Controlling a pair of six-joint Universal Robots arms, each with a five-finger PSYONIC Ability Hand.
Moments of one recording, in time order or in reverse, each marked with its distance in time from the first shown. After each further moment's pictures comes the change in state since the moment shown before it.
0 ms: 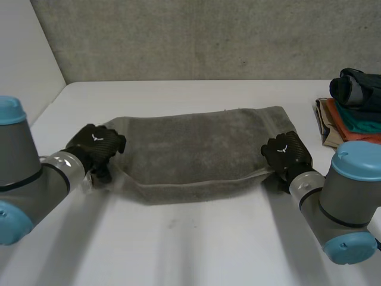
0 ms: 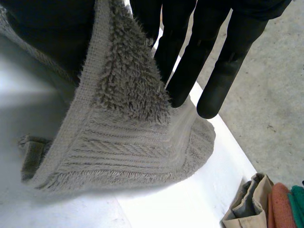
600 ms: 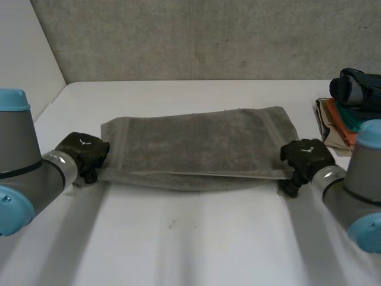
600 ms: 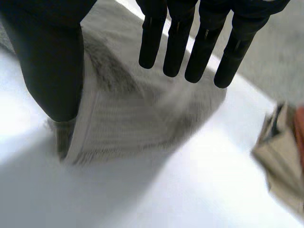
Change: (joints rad) left arm 0.004 -0.048 0.088 -0.152 -0.148 -0.019; right arm -0.102 -0.032 -0.073 0.276 0.004 0.278; left_hand 0.602 0.644 0.629 0.653 0.611; right_hand -0.571 -0.623 -0.631 -0.640 -0.616
